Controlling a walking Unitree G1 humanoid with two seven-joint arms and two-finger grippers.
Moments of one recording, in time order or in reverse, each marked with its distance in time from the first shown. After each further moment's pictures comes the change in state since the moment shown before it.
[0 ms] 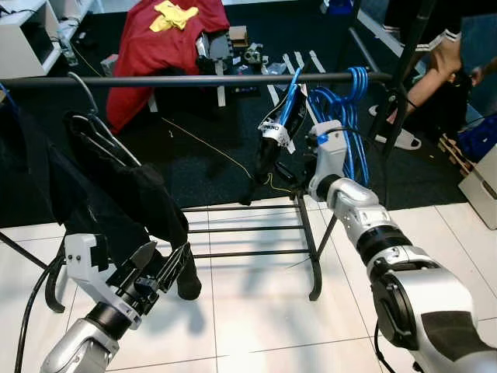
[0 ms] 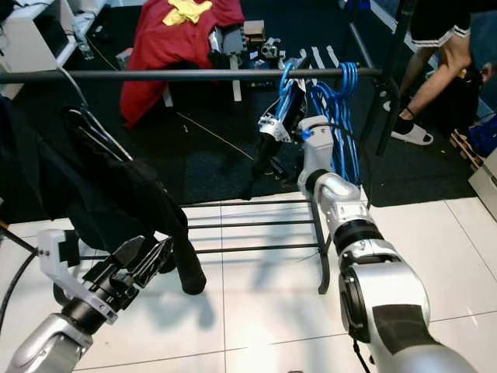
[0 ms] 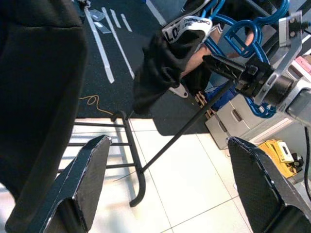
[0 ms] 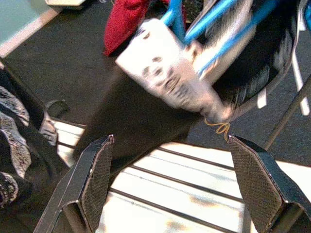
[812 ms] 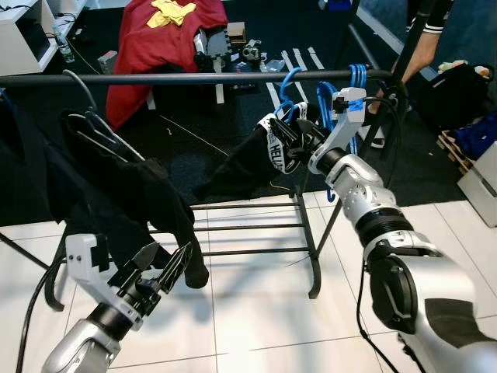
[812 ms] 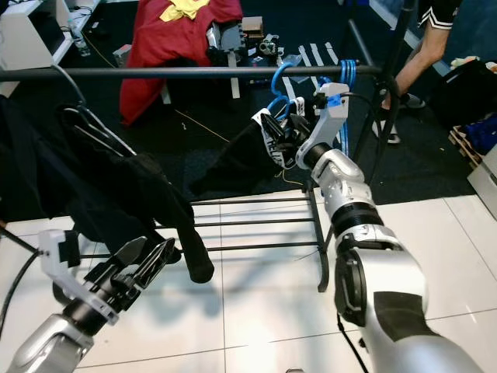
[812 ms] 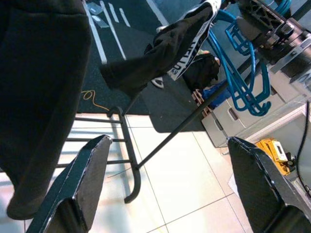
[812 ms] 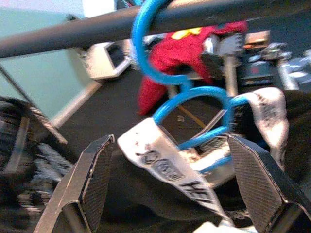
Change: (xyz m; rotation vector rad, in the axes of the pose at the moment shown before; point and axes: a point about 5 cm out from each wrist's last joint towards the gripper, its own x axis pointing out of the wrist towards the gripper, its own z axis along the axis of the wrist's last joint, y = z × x) left arm 0.007 0.000 -0.003 -0.030 0.013 -0.012; right arm -0.004 -0.011 0.050 0.176 -0.253 0.087
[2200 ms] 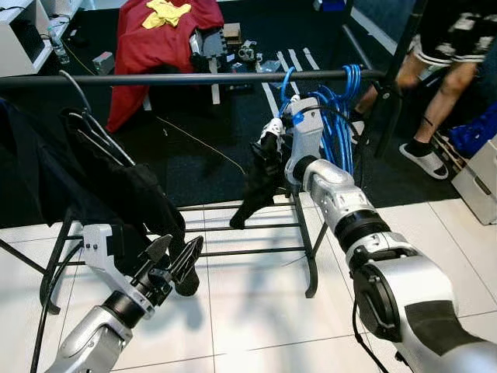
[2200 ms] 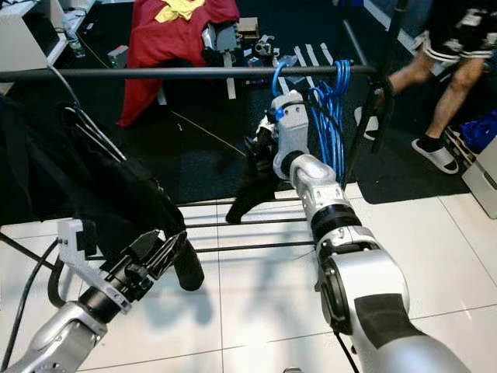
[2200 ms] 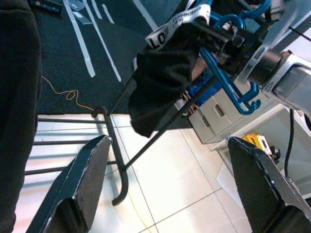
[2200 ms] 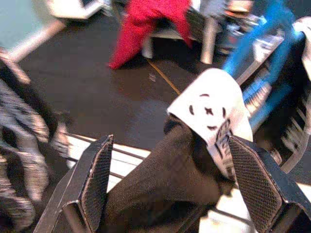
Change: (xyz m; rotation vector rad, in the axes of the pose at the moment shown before) left arm 0.014 -0.006 -0.002 -0.016 -0.005 -0.046; right arm 0.017 0.037 -0.038 -0.213 0.227 -0.091
